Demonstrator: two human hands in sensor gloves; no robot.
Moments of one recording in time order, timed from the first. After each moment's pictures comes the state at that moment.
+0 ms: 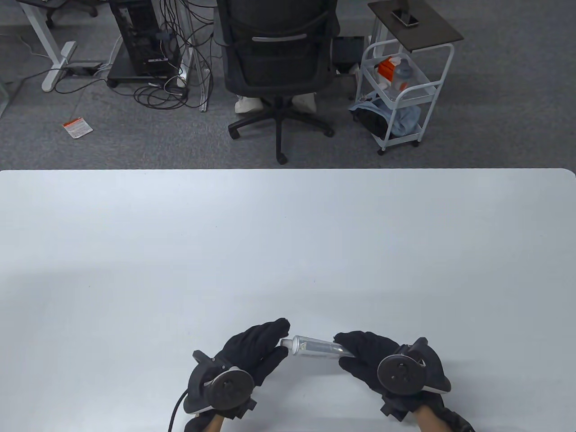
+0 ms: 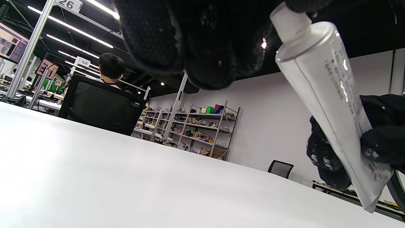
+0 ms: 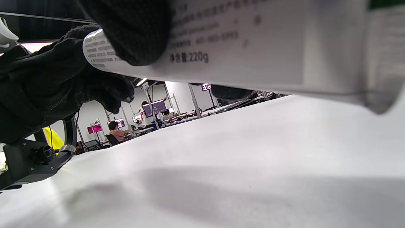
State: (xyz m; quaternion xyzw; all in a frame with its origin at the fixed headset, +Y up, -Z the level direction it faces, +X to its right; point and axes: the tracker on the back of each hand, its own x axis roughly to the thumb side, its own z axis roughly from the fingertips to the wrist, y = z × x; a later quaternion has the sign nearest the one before) left_hand -0.137 -0.715 -0.191 0.15 -0.28 0.20 0.93; right_hand 0.150 -0.719 -0.202 0.32 -0.06 0.92 0.20
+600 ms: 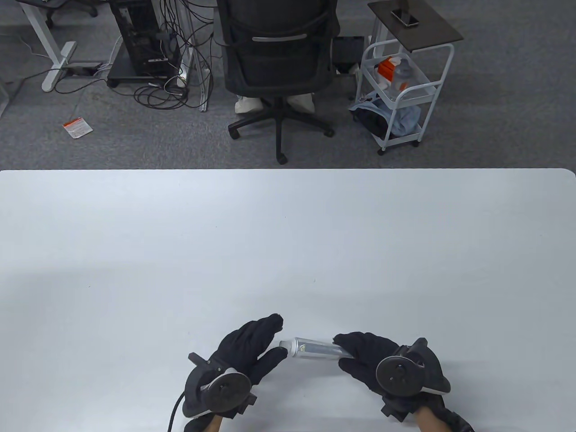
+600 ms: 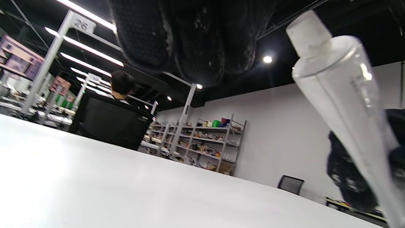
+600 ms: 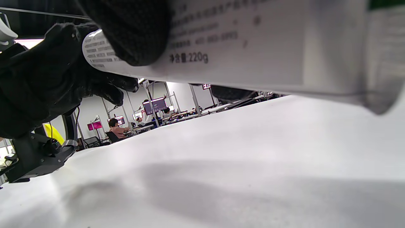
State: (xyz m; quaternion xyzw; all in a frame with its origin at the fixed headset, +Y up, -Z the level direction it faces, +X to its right) left_hand -0.144 -0.710 -0.189 0.18 -0.26 0.21 0.93; right_hand 0.150 -0.718 -0.201 0.32 -0.06 0.92 0.20
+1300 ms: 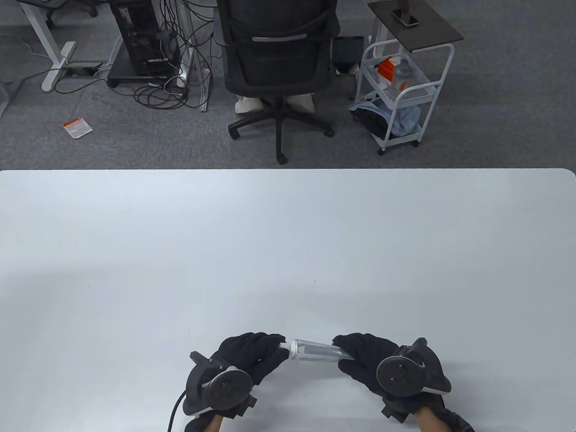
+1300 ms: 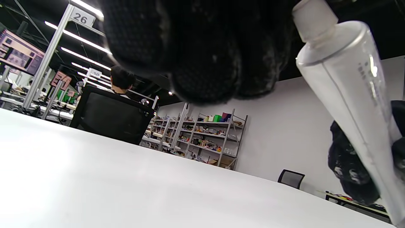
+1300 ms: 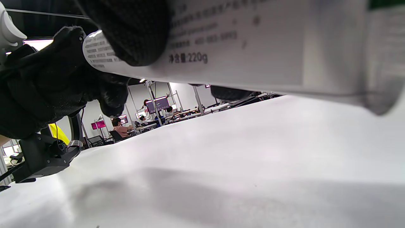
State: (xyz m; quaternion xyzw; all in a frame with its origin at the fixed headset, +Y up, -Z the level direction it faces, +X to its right) left_hand -0.141 -0.712 -0.190 0.18 -0.25 0.20 0.93; right_hand 0.149 -0.718 -0.200 0.33 -0.05 0.92 0.20
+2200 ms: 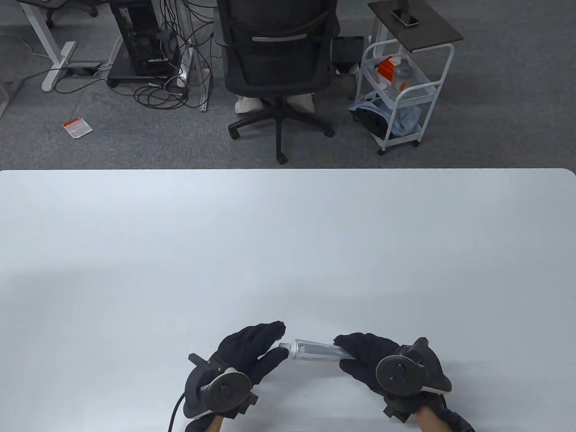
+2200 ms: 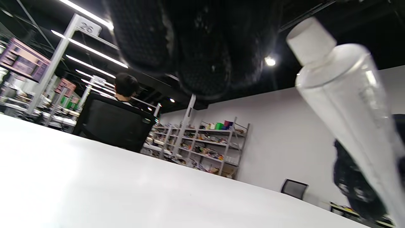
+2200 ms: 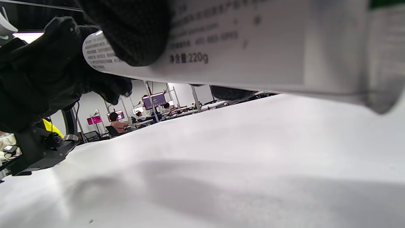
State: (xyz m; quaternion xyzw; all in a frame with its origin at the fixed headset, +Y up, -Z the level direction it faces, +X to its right) left_hand -0.144 -0.707 -0.188 0.18 -0.26 0.21 0.93; right_hand 0.152 -0.716 -0.201 0.32 -0.05 0.93 0.19
